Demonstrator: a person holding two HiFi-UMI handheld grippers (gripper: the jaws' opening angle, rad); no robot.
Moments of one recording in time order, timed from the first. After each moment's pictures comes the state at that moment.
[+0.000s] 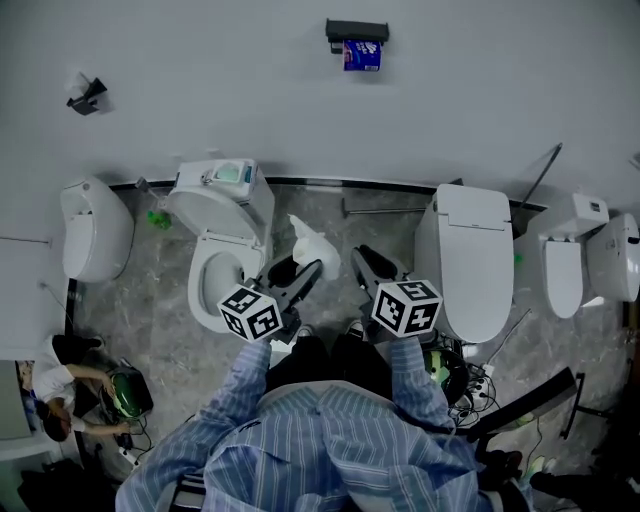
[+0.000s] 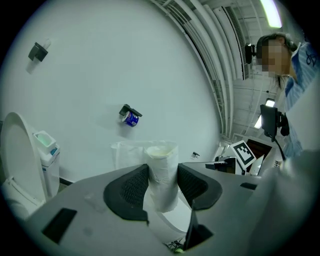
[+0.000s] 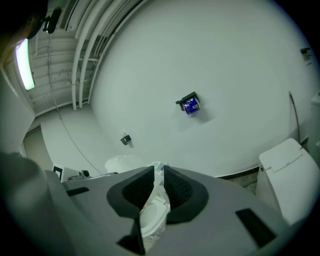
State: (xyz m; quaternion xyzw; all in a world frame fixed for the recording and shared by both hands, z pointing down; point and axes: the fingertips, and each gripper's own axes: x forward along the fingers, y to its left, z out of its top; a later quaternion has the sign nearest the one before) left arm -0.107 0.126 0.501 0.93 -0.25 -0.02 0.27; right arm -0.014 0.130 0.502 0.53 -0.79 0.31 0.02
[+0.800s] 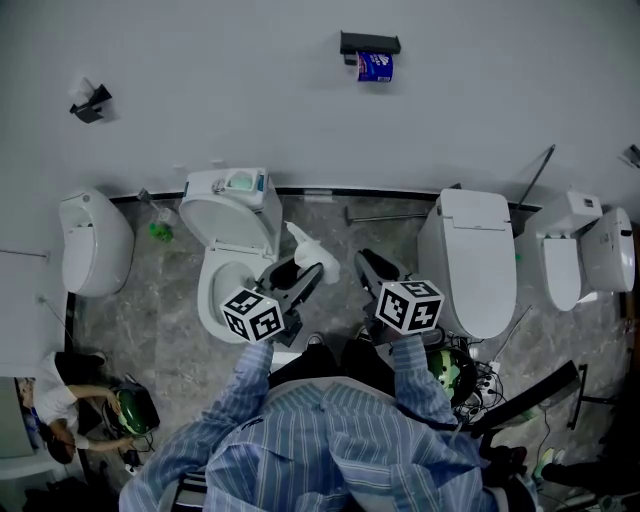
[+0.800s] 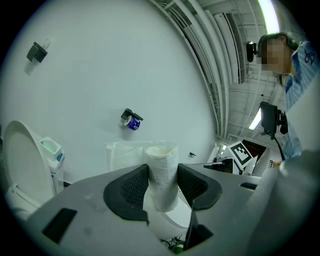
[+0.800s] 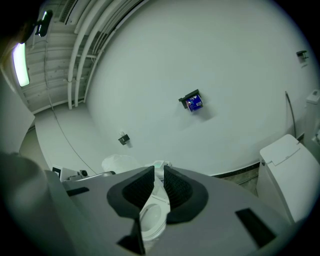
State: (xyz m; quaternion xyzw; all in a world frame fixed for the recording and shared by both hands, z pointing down) left arm -0.172 0.121 0.492 0.94 -0.23 -0.03 0.27; right arm -0.073 0.128 0.499 0.55 -0.77 0.31 0.02
